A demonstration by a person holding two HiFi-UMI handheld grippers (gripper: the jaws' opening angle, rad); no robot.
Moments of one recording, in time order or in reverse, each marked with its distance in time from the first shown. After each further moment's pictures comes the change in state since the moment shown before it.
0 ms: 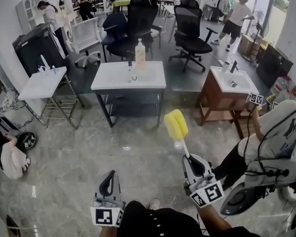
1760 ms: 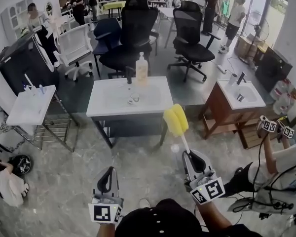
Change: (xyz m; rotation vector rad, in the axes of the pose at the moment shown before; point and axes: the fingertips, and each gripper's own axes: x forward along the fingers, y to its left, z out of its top) left arm 0.257 0.170 -0.009 0.004 -0.030 -0.070; right arm 0.272 -0.092 -0.032 -0.049 -0.034 -0.059
